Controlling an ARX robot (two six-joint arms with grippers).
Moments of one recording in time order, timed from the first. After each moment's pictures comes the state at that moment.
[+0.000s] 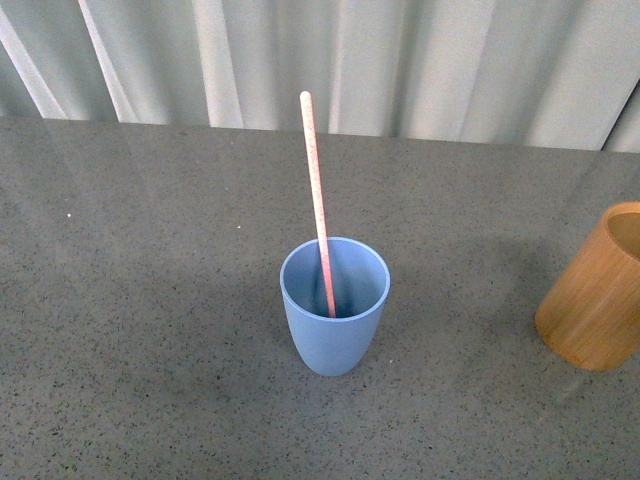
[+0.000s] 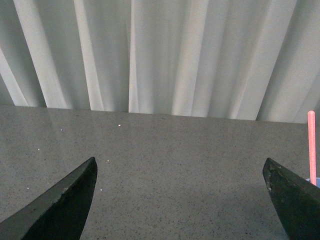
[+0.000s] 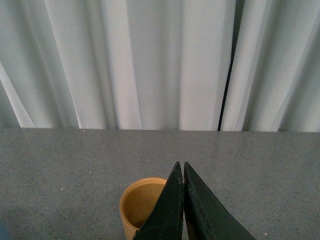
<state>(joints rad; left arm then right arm) 0.00 0.00 0.02 0.00 0.00 0.00 0.00 0.54 0.05 0.48 0.00 0.00</state>
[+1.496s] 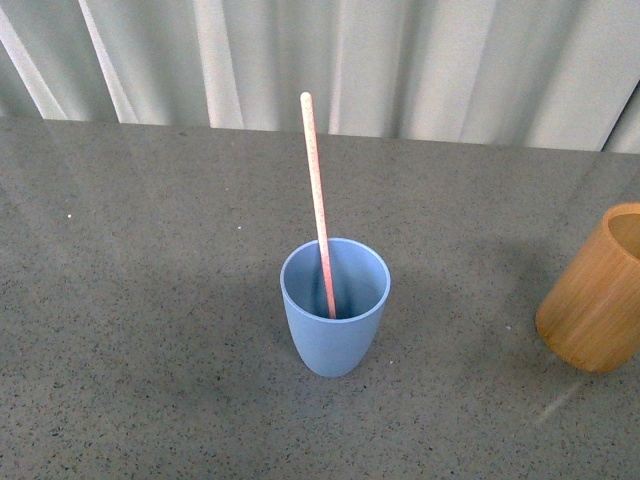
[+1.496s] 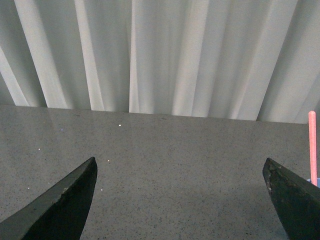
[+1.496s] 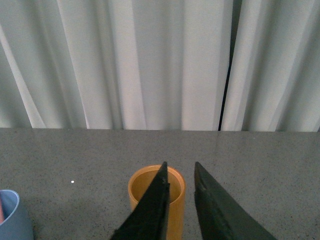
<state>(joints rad) 0.00 0.00 0.02 0.00 0.00 0.00 0.00 0.00 0.02 0.00 0.00 0.00</state>
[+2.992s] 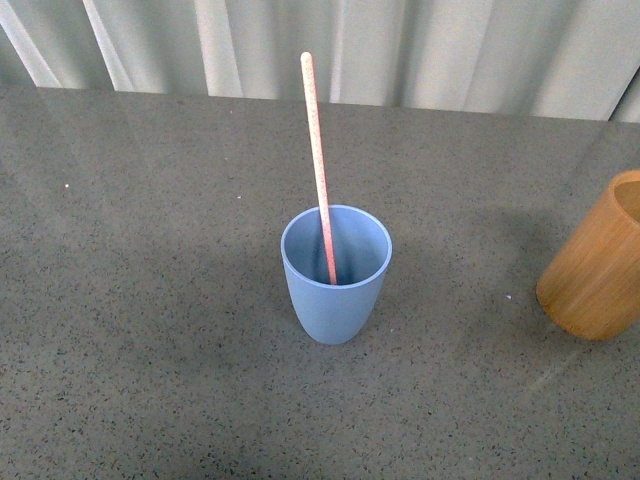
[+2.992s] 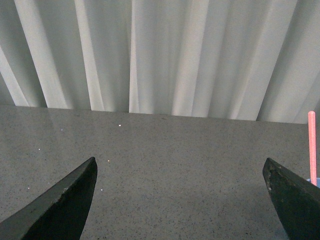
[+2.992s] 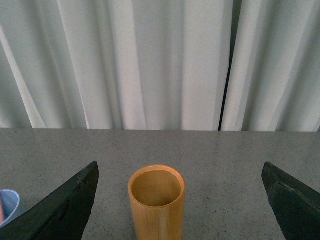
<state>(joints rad) 0.00 0.00 0.02 0.00 0.00 0.00 0.00 0.00 0.02 0.00 0.00 0.00</state>
